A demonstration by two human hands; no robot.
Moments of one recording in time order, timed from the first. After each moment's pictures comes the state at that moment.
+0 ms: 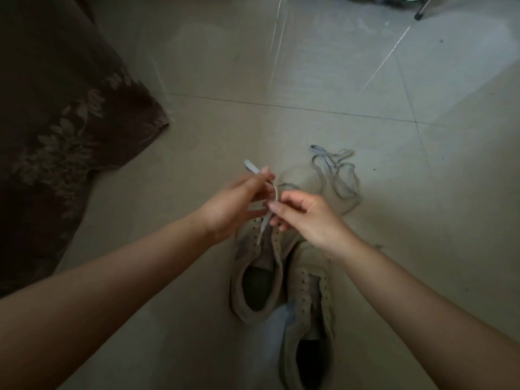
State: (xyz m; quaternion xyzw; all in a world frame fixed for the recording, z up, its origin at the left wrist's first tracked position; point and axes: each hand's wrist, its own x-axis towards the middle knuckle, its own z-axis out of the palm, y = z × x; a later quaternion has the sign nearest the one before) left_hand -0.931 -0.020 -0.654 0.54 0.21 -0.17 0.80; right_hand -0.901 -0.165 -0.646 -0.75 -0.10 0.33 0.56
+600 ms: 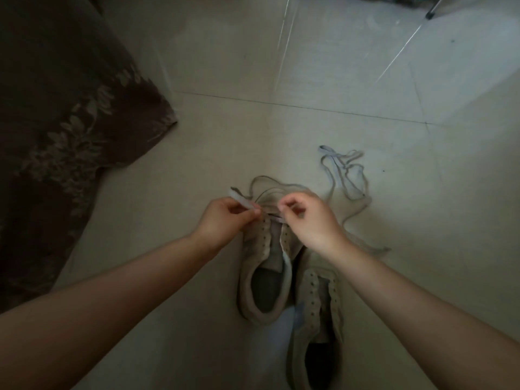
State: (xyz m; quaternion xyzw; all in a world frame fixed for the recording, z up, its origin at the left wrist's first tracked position) left_hand -0.959 -0.006 -0.701 0.66 0.28 -0.07 0.69; right_hand -0.892 -0.162 -0.692 -0.89 -0.15 0.19 0.38
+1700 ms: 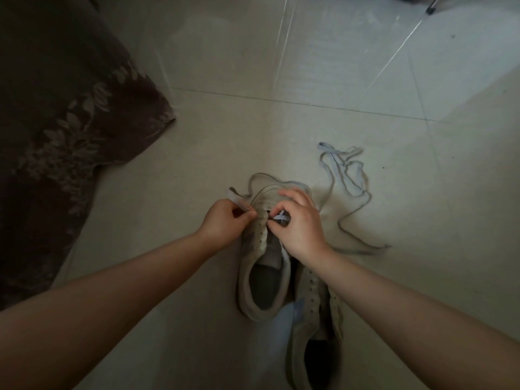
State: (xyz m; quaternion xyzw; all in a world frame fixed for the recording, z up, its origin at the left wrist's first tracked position) left_hand -0.956 -0.002 -0.733 0.80 0.24 -0.08 0.54; right_hand -0.906 -0.156 -0.723 -0.92 -0.19 0.11 0.31
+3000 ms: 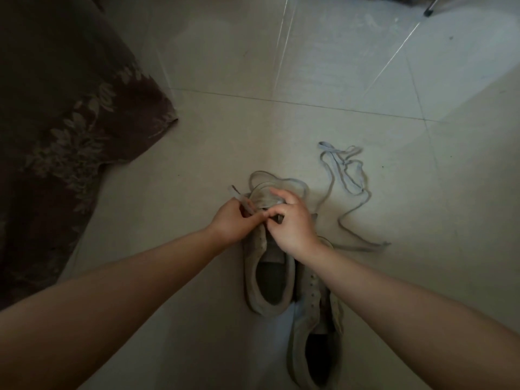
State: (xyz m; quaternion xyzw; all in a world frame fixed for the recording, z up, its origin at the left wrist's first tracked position) left_hand -0.956 -0.011 -0.731 0.77 0.22 -0.11 0.58; right_hand -0.912 -0.146 -0.733 -0.91 -0.19 0.12 0.35
